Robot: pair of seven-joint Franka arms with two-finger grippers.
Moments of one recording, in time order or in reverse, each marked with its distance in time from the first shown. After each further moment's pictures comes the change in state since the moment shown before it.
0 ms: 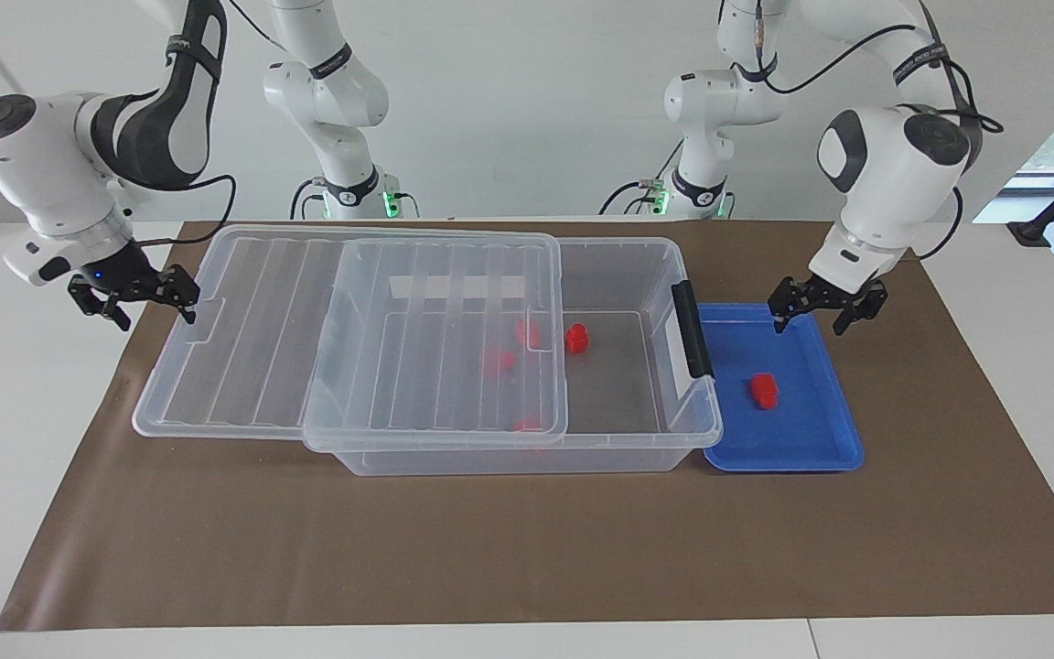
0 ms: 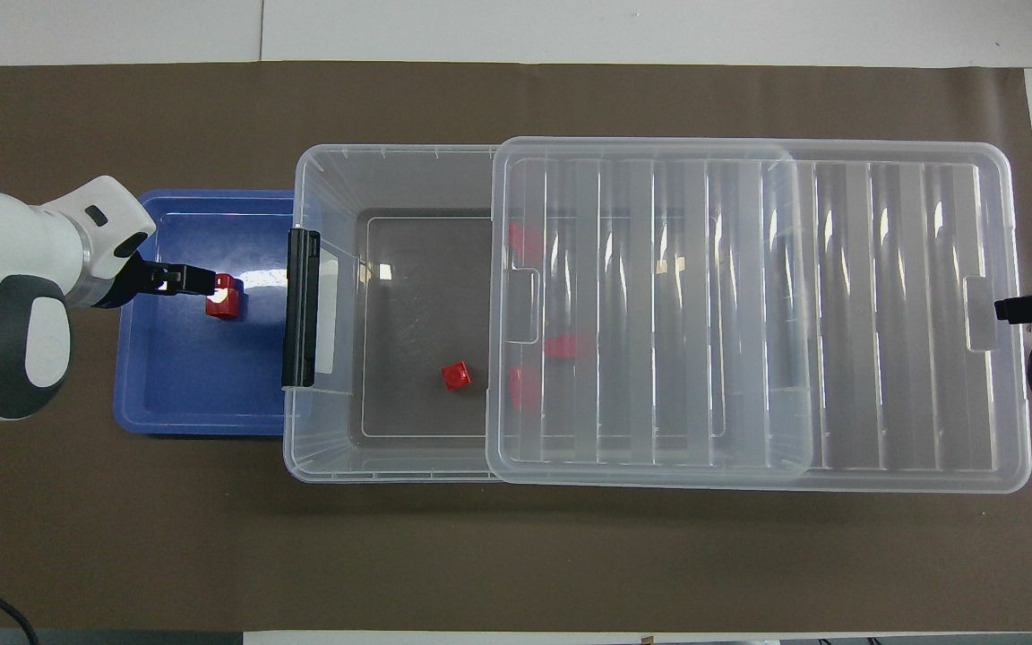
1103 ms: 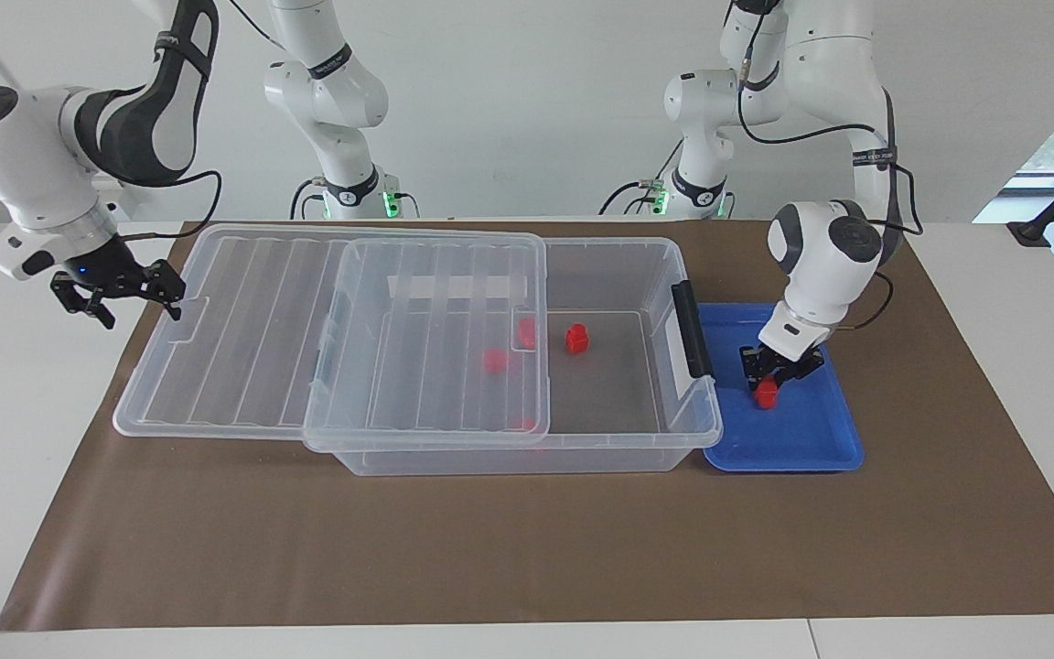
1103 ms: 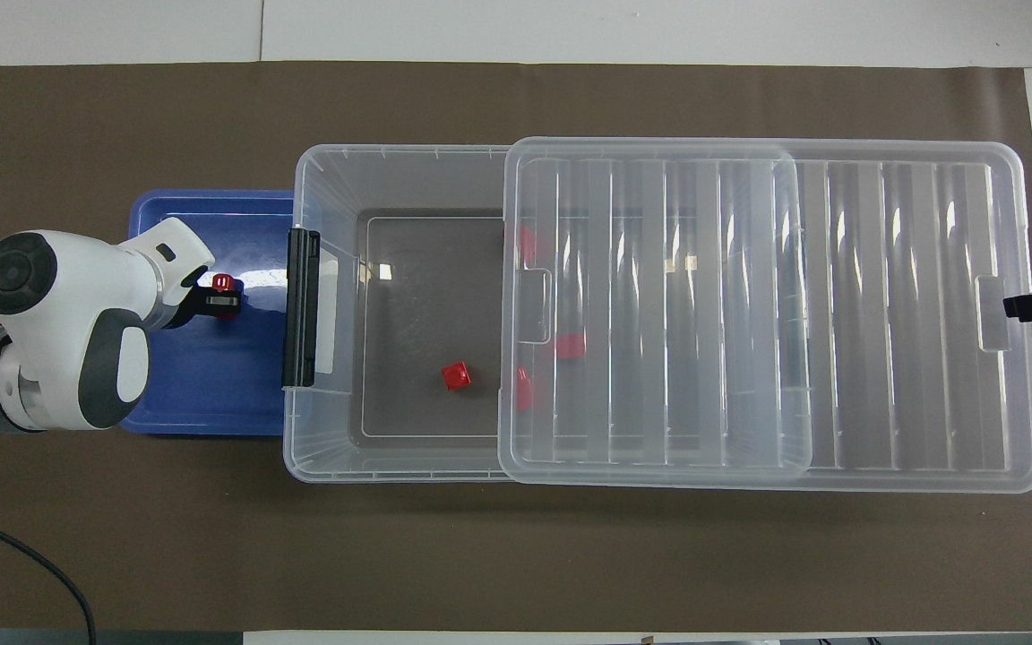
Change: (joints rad) left arm -0.012 0.089 0.003 -0.111 0.000 0.195 -0.015; right arm 0.020 0.004 0.006 0.069 -0.001 -0.082 -0.011
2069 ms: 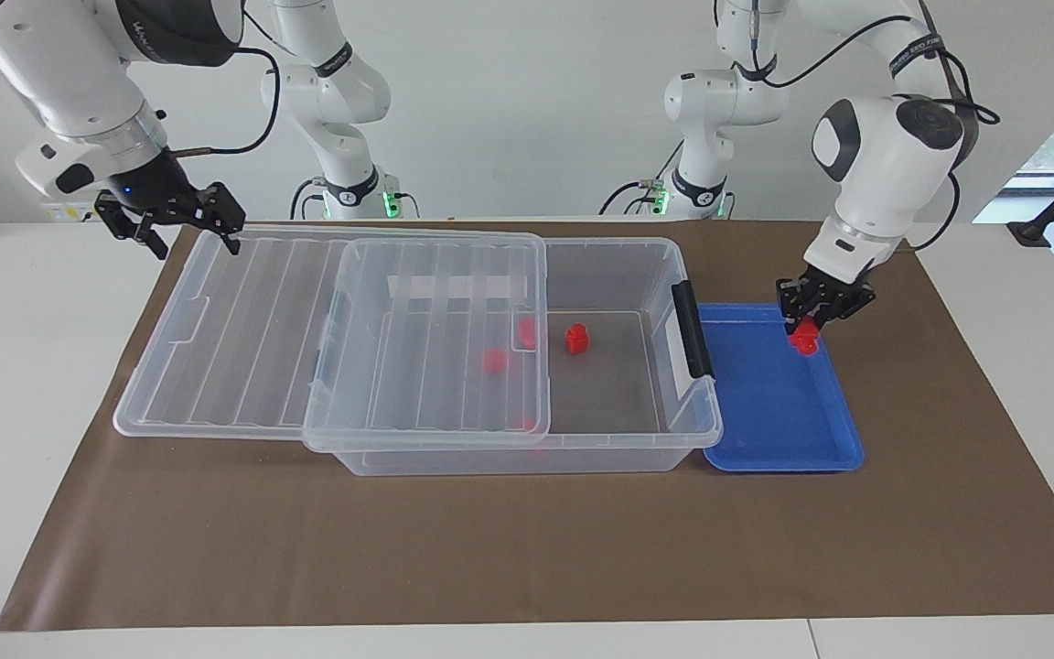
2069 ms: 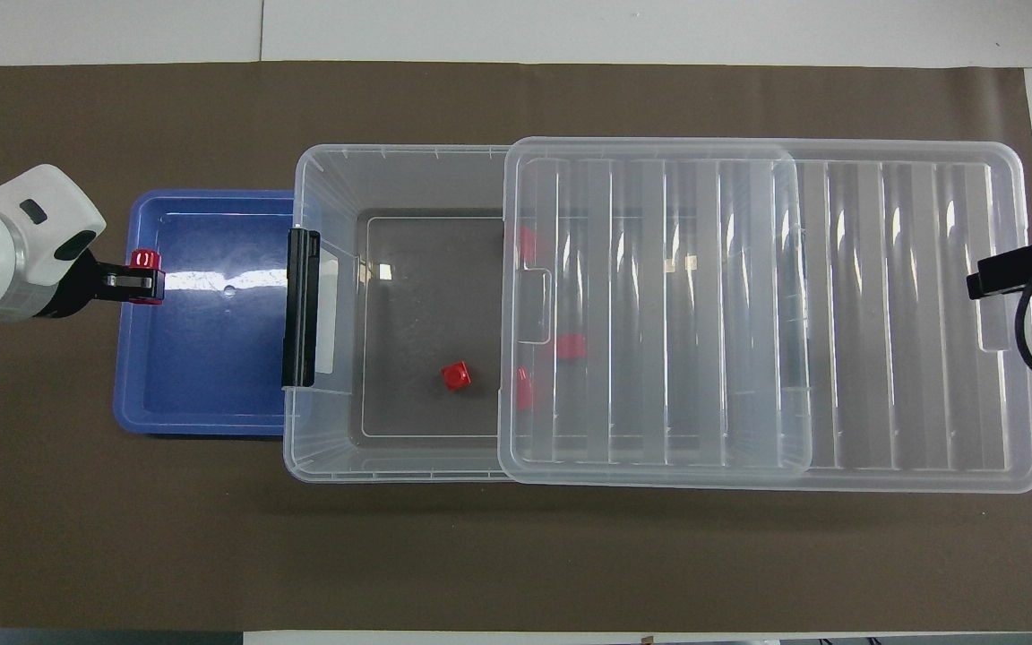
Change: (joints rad) left arm 0.000 -0.260 0.000 0.190 0.000 -0.443 -0.001; right arm 0.206 -0.026 0.026 0.306 0.001 -0.416 0.388
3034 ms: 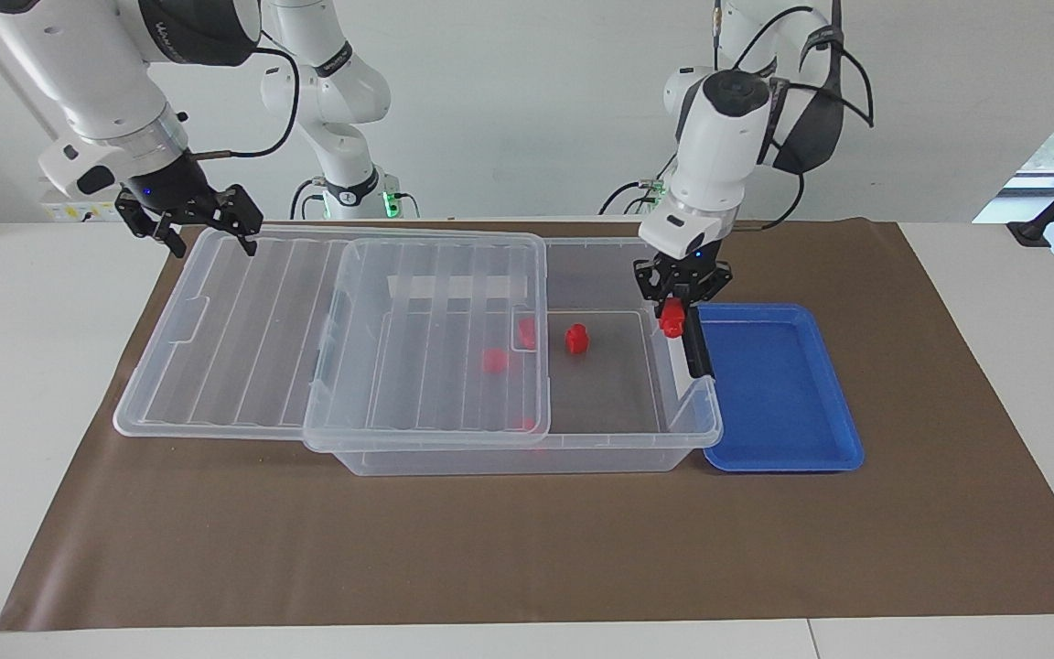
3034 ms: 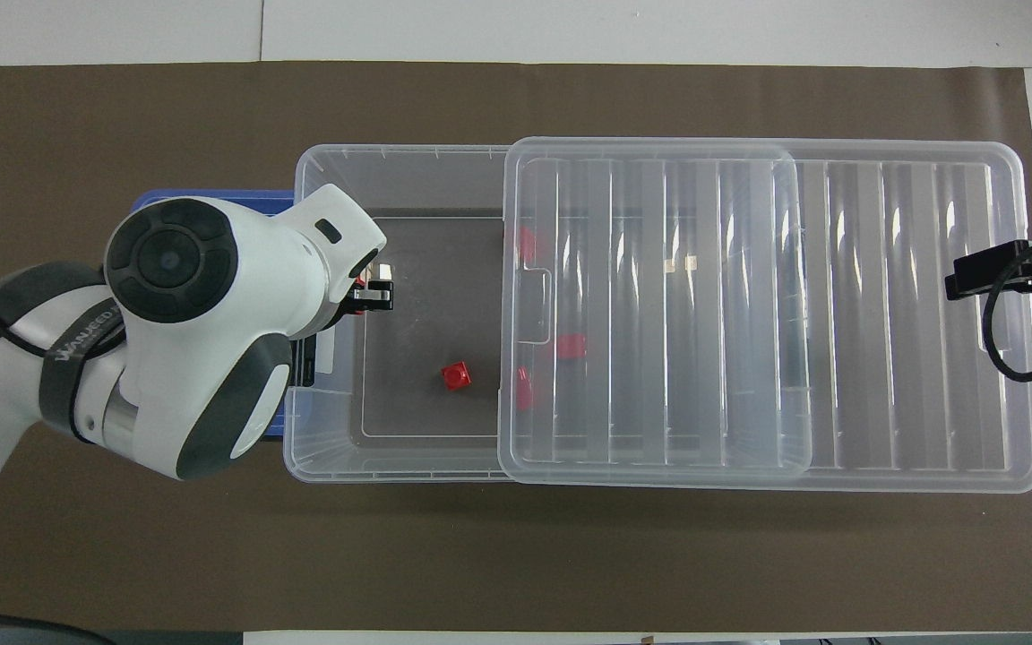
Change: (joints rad) left arm -0.263 0.154 -0.149 0.092 0.072 0.064 -0.470; right arm 0.002 0.000 0.023 -0.002 0.000 -0.009 0.047
